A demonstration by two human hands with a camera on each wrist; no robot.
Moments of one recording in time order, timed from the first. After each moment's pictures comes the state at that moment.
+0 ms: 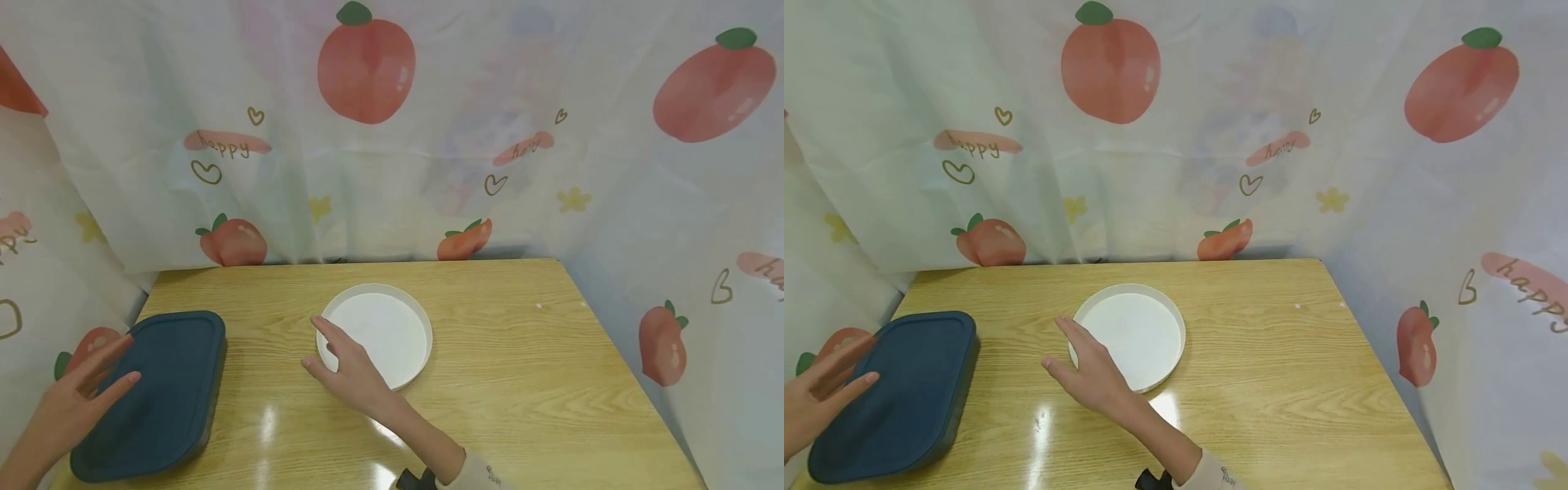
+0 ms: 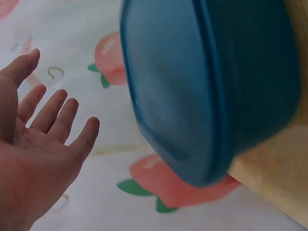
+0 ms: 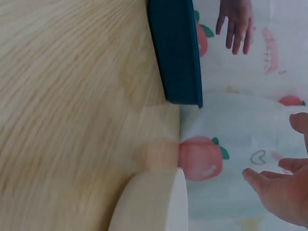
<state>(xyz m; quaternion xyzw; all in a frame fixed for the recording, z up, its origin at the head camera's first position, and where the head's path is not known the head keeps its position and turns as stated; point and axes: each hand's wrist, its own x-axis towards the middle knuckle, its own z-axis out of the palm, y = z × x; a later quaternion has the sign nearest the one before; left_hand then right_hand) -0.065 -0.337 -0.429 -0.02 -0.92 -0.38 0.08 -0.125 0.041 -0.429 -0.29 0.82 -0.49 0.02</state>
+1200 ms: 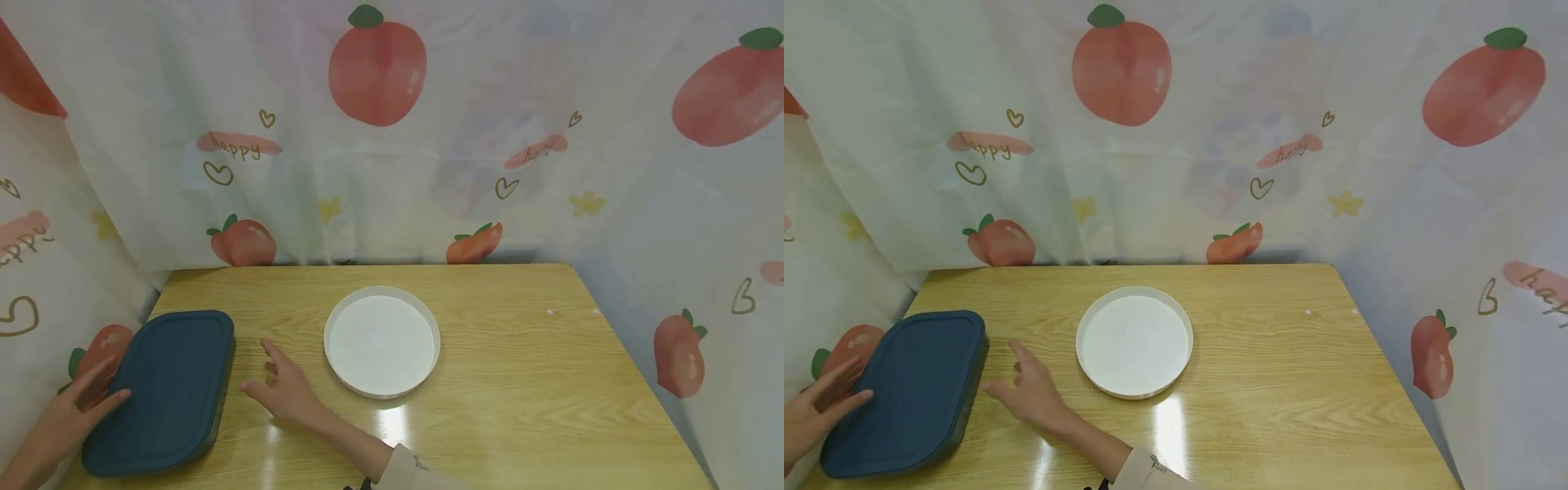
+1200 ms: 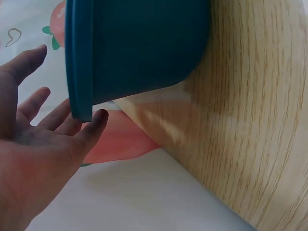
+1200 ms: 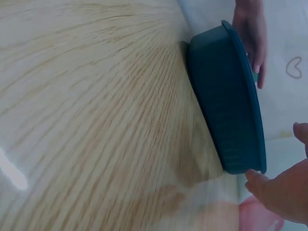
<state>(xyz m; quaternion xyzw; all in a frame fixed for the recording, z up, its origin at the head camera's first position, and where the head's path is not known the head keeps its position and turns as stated) -0.065 -0.387 -0.472 0.12 -0.90 -0.42 -0.08 -0.118 -0.060 -0.477 -0.20 0.76 -0.59 0.17</state>
